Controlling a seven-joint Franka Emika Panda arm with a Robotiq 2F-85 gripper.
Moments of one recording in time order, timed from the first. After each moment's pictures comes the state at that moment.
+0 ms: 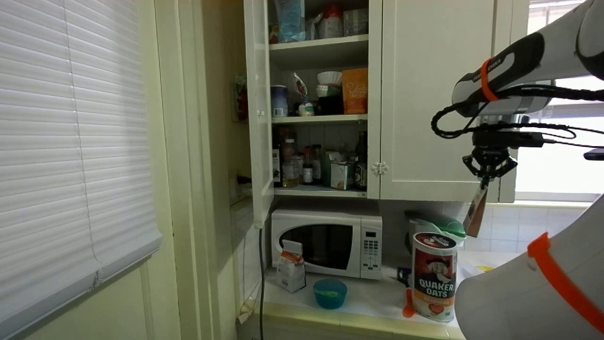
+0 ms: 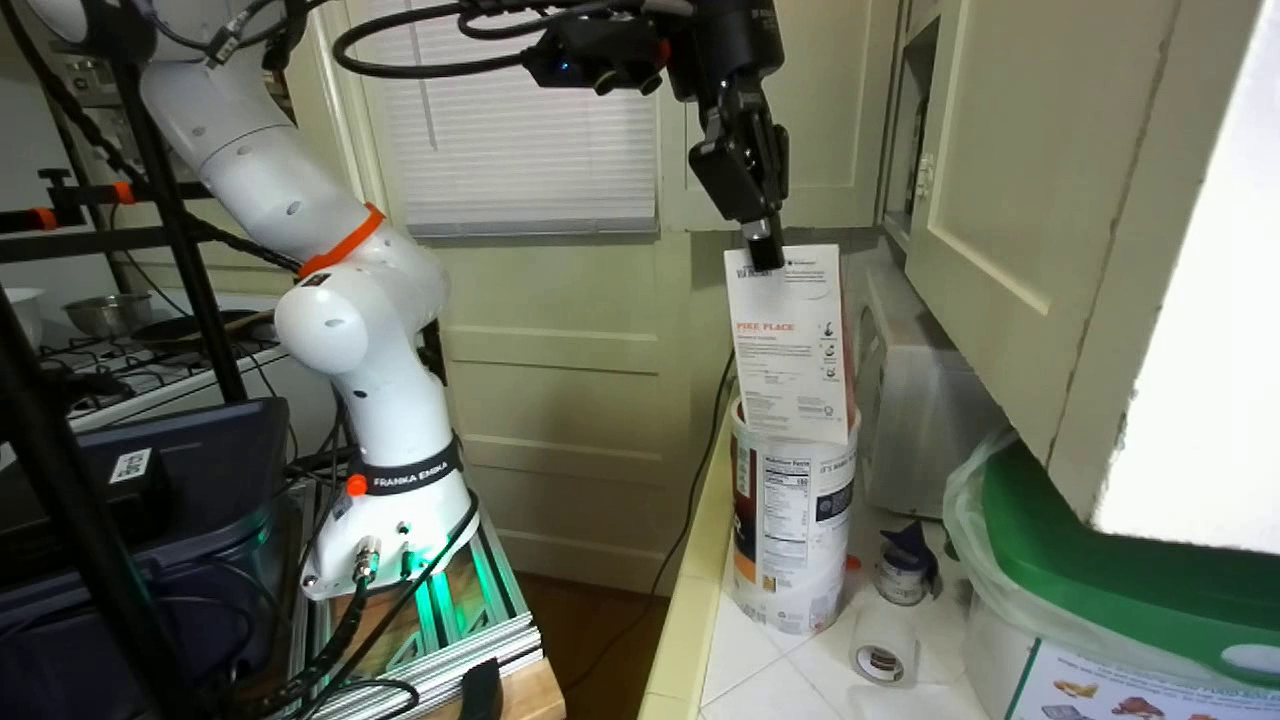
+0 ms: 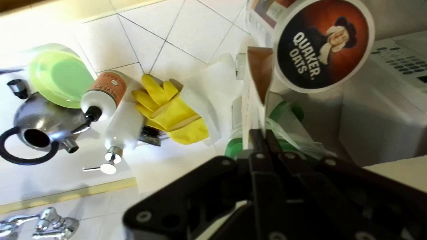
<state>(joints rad) -0.54 -0.57 -0.39 -2.26 -0.21 2.01 0.17</state>
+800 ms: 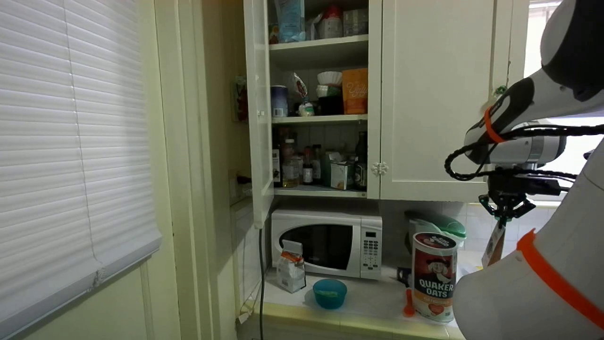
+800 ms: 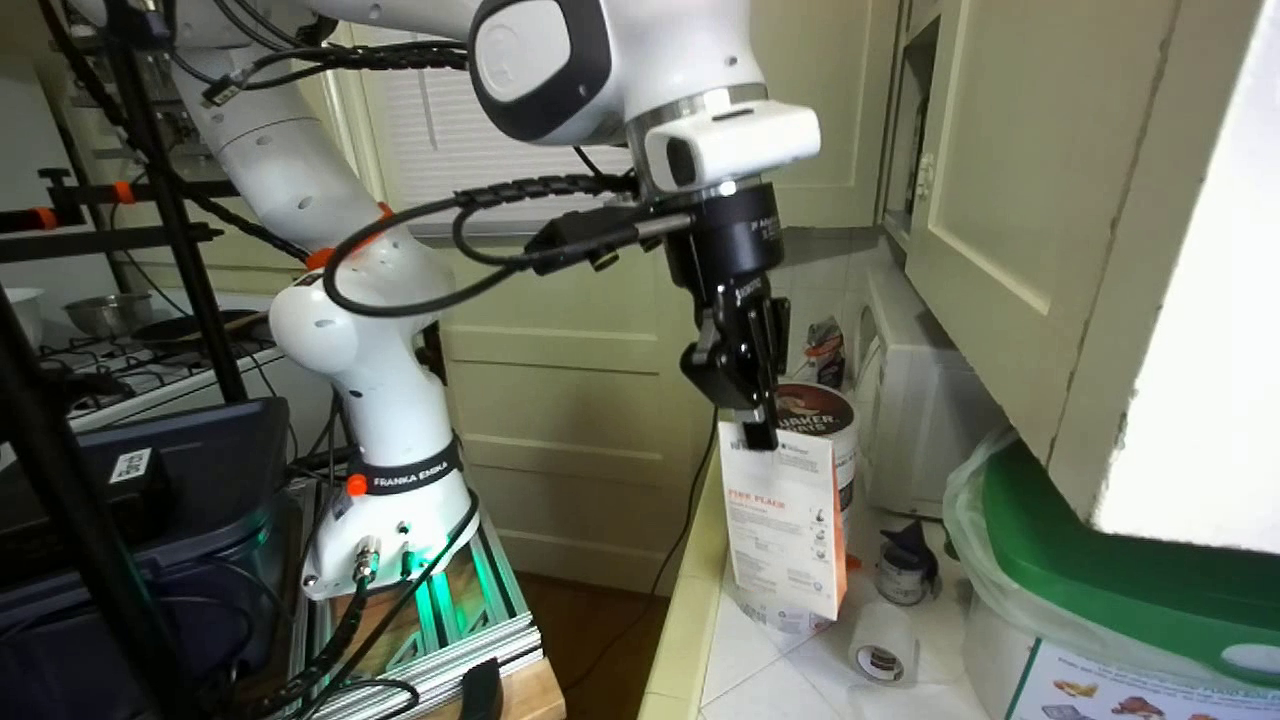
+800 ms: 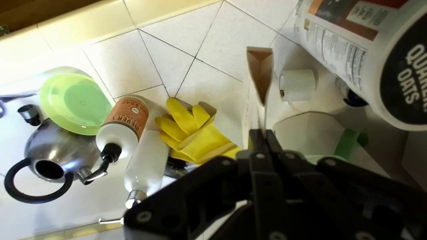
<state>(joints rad) -0.62 -0.43 -0.47 -2.44 -0.23 2.30 0.11</state>
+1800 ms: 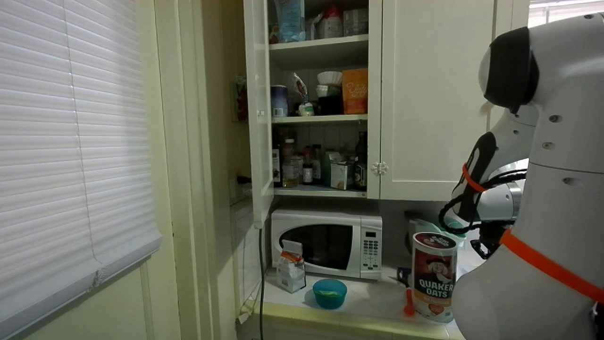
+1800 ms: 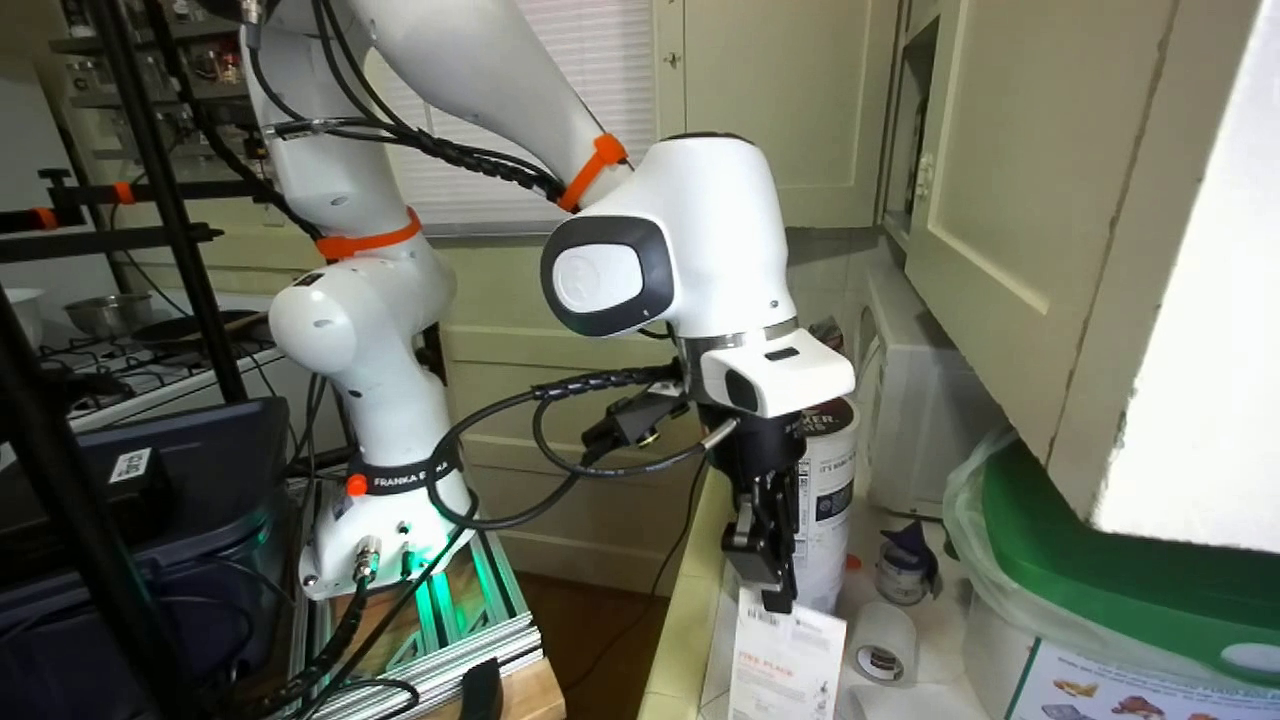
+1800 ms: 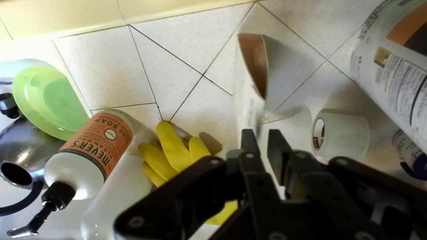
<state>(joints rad) -0.63 -0.11 -0.46 -2.55 -0.27 2.70 0.06</state>
